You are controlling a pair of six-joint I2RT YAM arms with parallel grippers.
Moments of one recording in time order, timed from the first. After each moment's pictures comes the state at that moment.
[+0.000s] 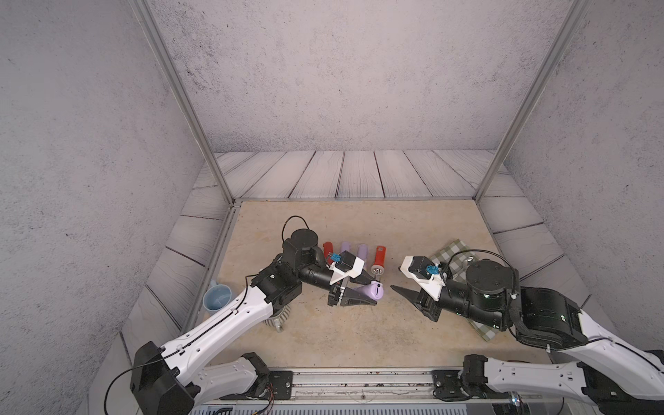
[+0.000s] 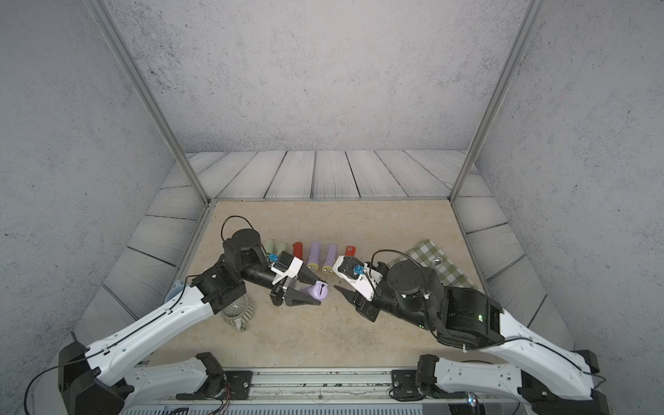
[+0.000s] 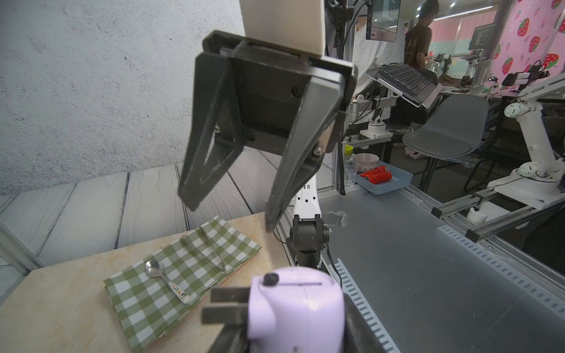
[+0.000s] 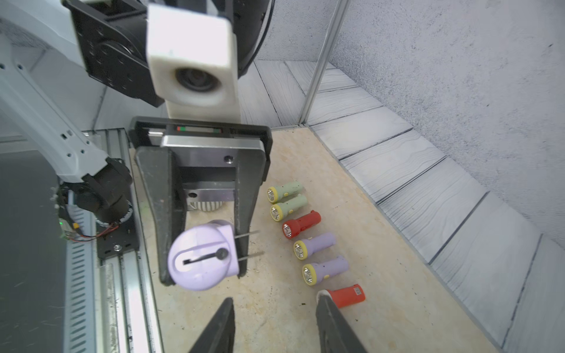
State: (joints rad) left arm -0.76 1.13 0.98 -0.03 1.17 0.24; right arm 1.22 0.87 1.32 -0.83 0.25 -0.20
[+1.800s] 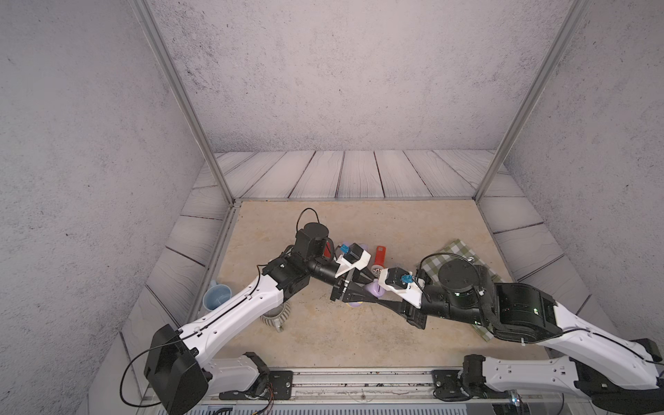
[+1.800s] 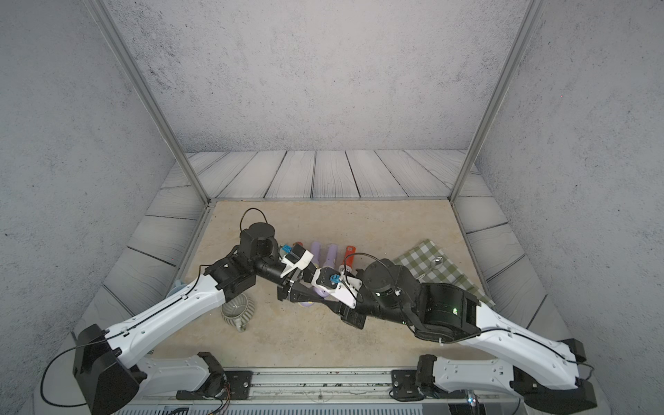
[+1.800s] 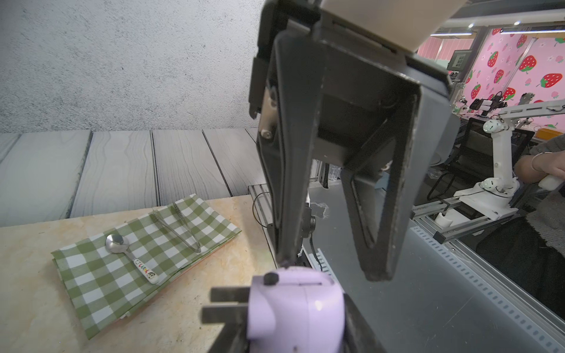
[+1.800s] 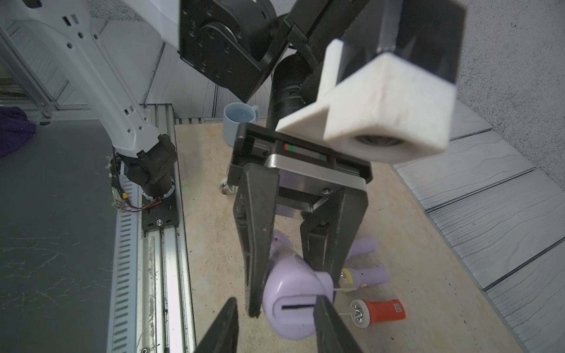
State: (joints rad) left arm -0.73 1.25 1.04 -0.13 1.24 0.25; right arm 1.25 0.97 1.32 -0.84 0.09 -0.19
